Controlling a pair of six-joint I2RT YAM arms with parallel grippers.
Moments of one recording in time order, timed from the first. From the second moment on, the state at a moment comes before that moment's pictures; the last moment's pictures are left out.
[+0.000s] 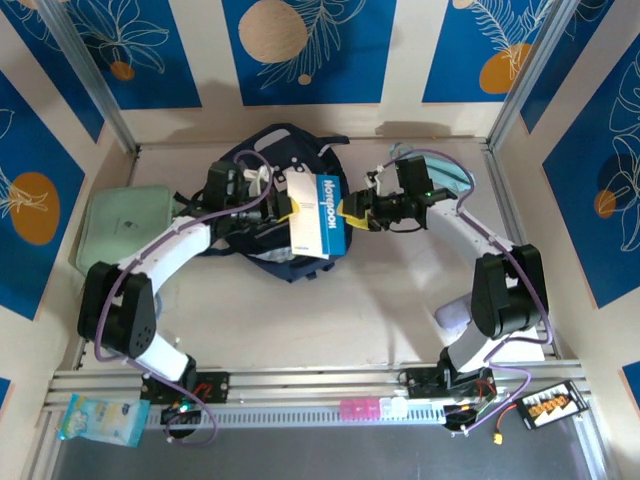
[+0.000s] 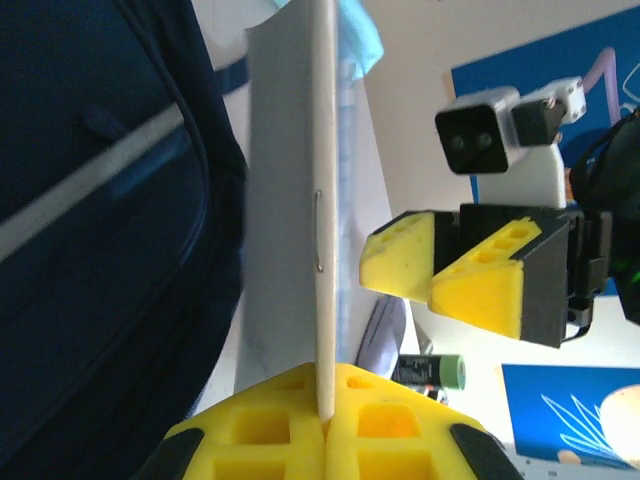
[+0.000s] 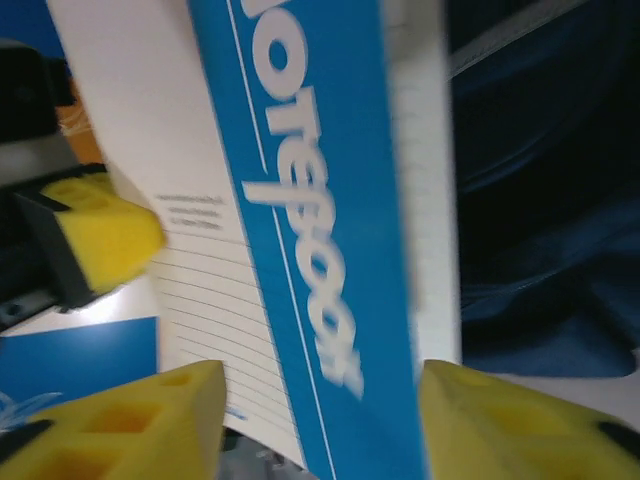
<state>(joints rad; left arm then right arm) -0.34 1.53 1.09 -0.11 0.77 -0.74 0.27 1.61 1.18 -0.42 -0.88 0.61</state>
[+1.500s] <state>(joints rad) -0.31 1.36 1.02 0.29 0.36 -1.18 0.53 1.80 0.95 1.06 -0.62 1.64</state>
